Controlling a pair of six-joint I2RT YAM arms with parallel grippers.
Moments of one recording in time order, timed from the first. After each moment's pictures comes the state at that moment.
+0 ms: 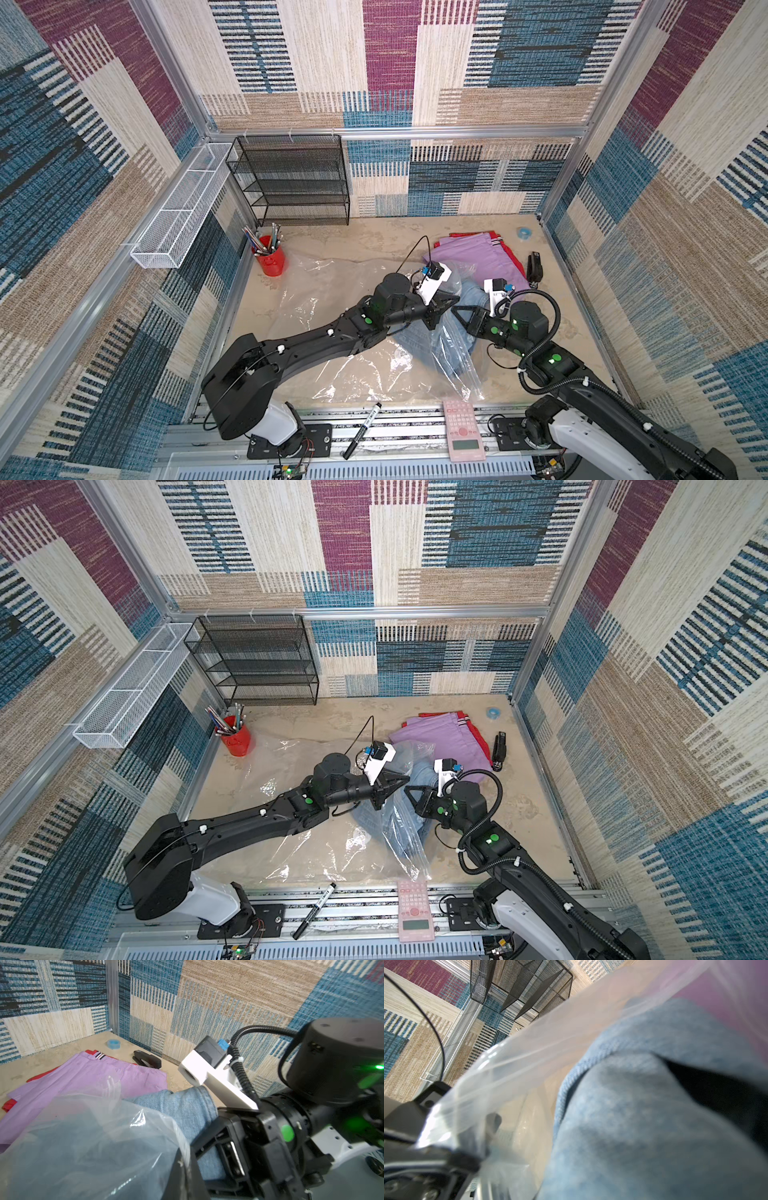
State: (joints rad) left arm -0.91 1.54 0.99 0.35 0.33 -0.21; right arm 0.50 0.76 0.43 0.00 -0.29 0.83
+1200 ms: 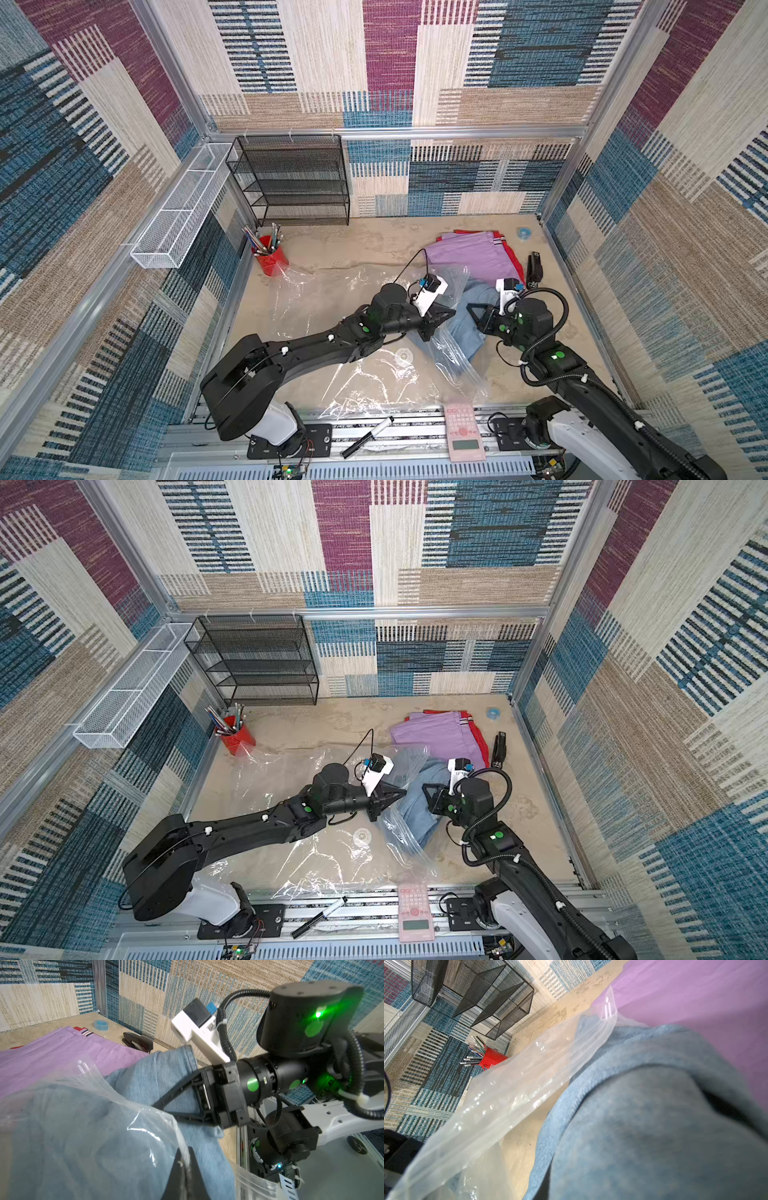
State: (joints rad) left arm -0.91 1.51 0.86 0.40 0.40 -0.21; right arm 0.29 0.78 0.43 -0.08 -0.27 0.63
